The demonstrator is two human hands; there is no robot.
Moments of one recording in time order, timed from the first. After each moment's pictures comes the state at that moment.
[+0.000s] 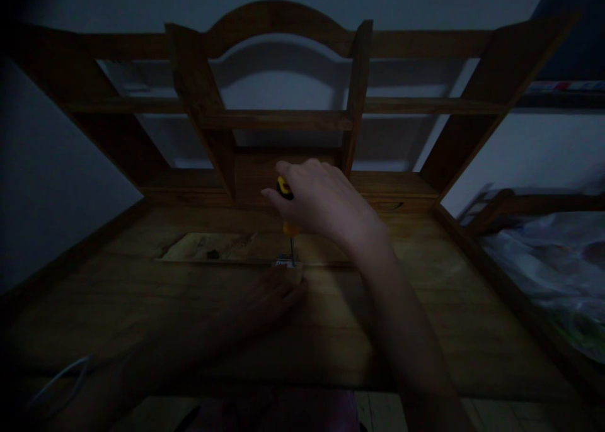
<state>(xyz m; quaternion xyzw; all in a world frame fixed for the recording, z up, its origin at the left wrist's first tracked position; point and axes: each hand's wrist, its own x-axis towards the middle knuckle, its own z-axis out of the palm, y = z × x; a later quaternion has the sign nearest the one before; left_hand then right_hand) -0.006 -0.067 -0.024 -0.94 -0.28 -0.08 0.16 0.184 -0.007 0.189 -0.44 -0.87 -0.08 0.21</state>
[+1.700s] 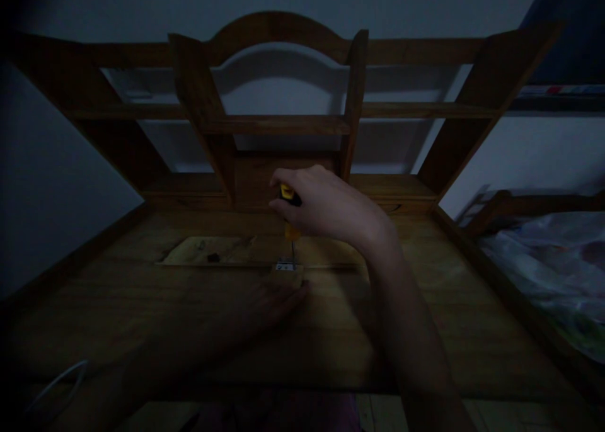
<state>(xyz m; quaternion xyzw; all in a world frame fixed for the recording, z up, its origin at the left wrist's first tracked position) -0.011 -0.068 -0.030 -0.95 -0.28 -0.06 0.13 0.194 -0.006 0.190 -0.37 -0.90 0.01 0.21</state>
